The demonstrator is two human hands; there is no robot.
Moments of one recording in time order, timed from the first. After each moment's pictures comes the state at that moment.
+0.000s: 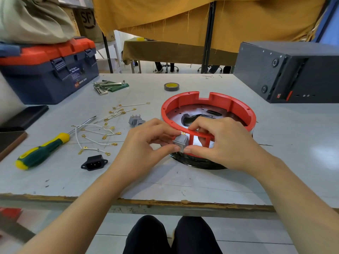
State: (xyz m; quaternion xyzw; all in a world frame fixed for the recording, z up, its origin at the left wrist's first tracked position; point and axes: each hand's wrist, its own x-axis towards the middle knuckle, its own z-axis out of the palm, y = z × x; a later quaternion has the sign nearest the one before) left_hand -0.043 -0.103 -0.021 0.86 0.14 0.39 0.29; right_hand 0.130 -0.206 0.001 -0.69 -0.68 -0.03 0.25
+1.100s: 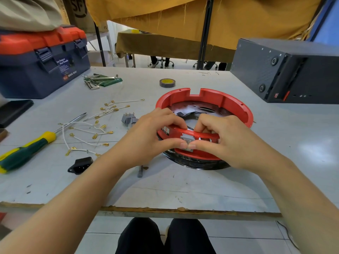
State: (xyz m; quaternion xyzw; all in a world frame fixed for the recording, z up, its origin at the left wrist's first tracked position) left_hand -0.020 -0.081 -0.006 0.92 0.14 0.27 0.25; right_hand 0.142 -0.203 0.008 -0.69 -0.68 0.05 0.26
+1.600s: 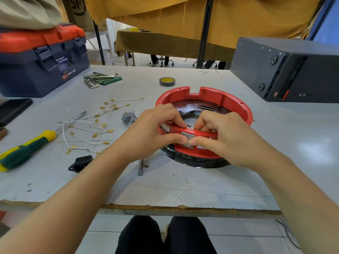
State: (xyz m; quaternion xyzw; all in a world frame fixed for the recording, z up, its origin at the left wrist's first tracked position) left_hand -0.014 -0.078 -0.001 0.91 0.13 0.29 0.26; right_hand 0.142 -0.202 0.007 -0.69 -0.66 0.05 0.28
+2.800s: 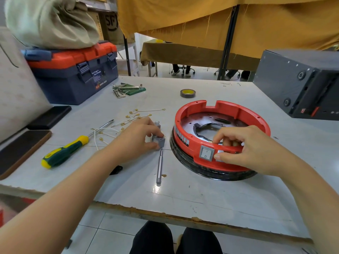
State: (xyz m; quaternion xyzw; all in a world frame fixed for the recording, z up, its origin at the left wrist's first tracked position) left_hand -0.060 -0.025 -0.013 0.92 0.31 0.20 0.12; right_hand 0.174 -0.194 0.011 -0.66 -0.69 0.12 0.27
